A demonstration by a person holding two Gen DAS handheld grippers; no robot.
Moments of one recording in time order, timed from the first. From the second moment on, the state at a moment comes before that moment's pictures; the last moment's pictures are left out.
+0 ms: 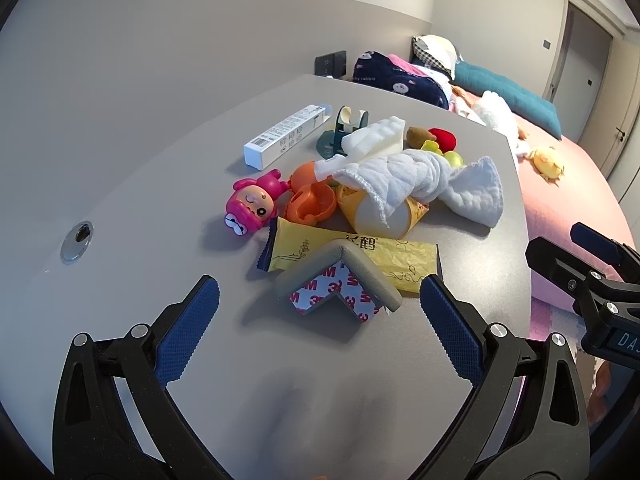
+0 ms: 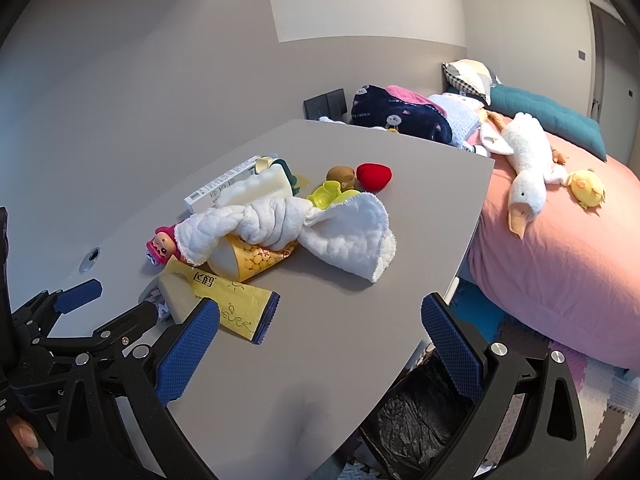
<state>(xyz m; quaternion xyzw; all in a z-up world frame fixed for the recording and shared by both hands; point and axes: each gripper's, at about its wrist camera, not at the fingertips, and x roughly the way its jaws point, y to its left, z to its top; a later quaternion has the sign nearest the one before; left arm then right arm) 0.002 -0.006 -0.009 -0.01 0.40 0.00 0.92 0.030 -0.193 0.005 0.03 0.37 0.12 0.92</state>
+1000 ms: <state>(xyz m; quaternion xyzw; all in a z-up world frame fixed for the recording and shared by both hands) 0.038 -0.002 -0.032 0.01 0.42 0.00 0.91 0.053 -0.191 -0.001 0.04 0.37 0.13 0.92</state>
